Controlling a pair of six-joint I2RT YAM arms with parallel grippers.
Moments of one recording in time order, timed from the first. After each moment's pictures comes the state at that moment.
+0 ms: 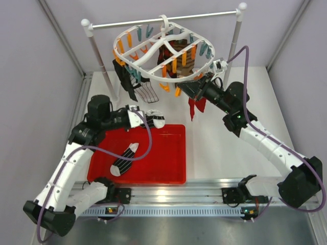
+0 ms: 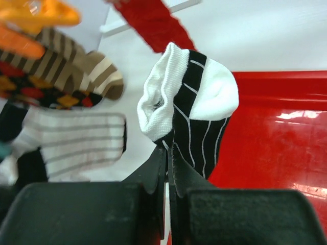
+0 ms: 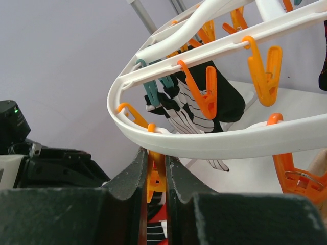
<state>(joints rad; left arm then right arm) -0.30 0.94 1.09 -0.58 0.73 0.85 0.54 1.24 1.05 0.40 -0.36 0.62</state>
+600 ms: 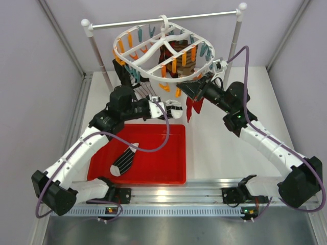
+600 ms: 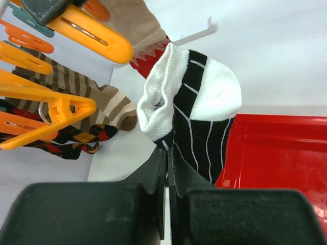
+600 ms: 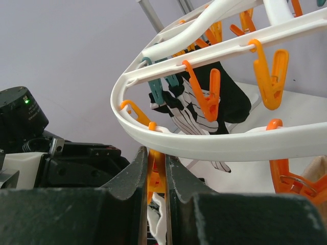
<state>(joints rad) -0.56 1.17 1.17 -0.33 0.56 0.80 0.54 1.24 1.05 0.42 -0.40 0.61</state>
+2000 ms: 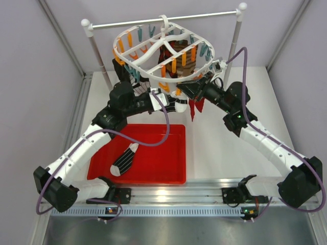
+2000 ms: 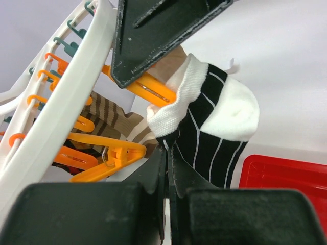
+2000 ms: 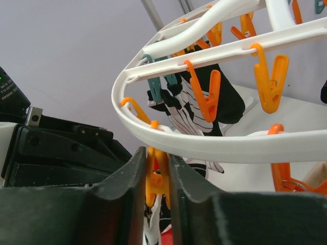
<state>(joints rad) -0.59 1.21 1.20 -0.13 0.53 0.67 0.54 1.24 1.05 0.42 -0.41 0.56</state>
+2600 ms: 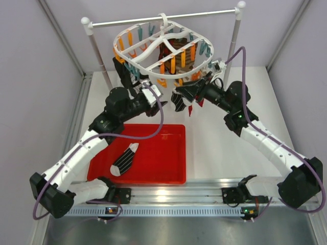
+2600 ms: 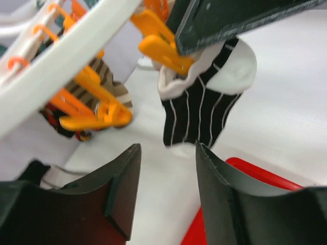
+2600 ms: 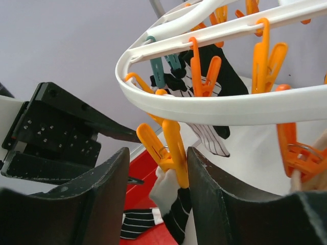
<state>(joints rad) -0.60 1.18 1.17 -0.10 0.39 0.44 0.53 1.24 1.05 0.39 -0.45 0.55</state>
